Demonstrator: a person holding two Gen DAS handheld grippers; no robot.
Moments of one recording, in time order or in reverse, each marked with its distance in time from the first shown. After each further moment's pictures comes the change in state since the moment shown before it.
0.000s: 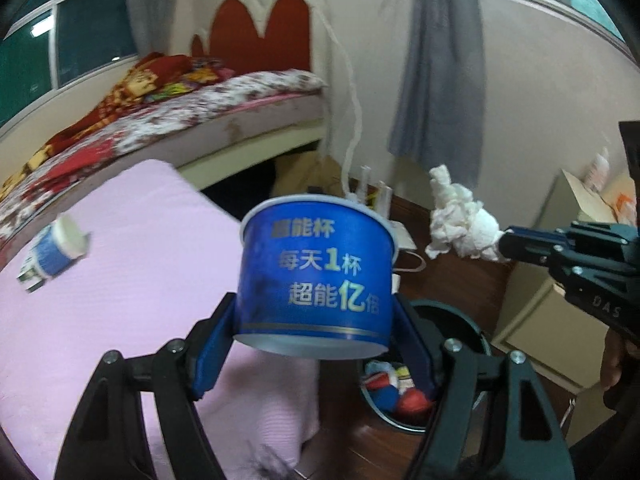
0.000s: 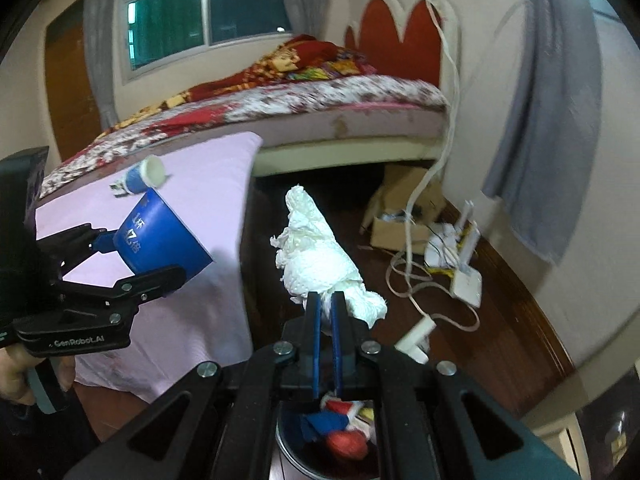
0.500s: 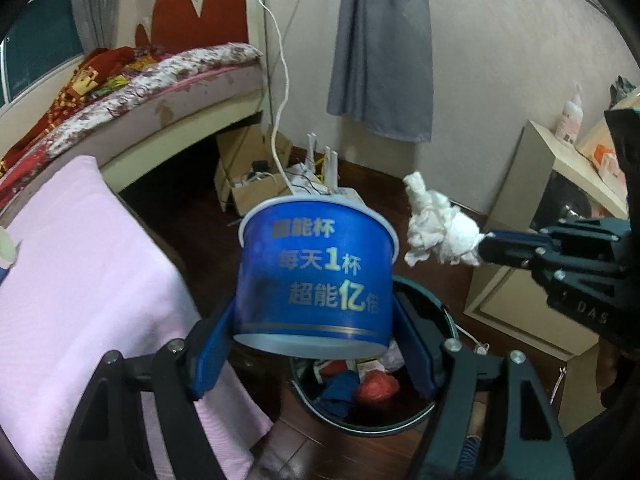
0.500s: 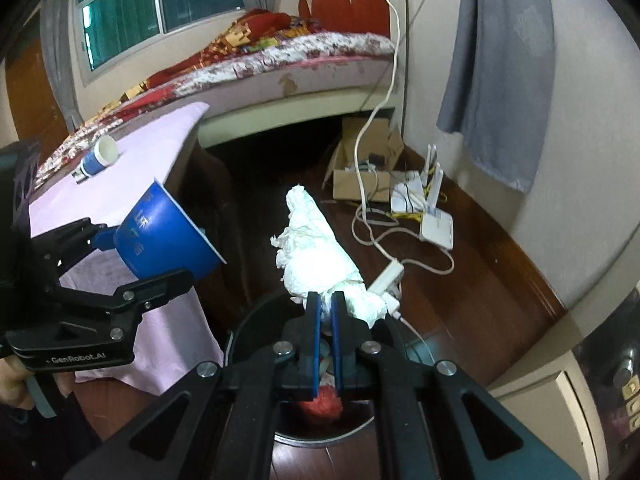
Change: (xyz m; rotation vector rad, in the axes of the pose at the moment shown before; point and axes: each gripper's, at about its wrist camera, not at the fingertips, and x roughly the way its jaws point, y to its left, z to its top) left arm 0.046 -0.066 -0.012 0.087 0.098 -0.107; right arm 0.016 -0.066 -0.060 0.112 0.116 -0.057
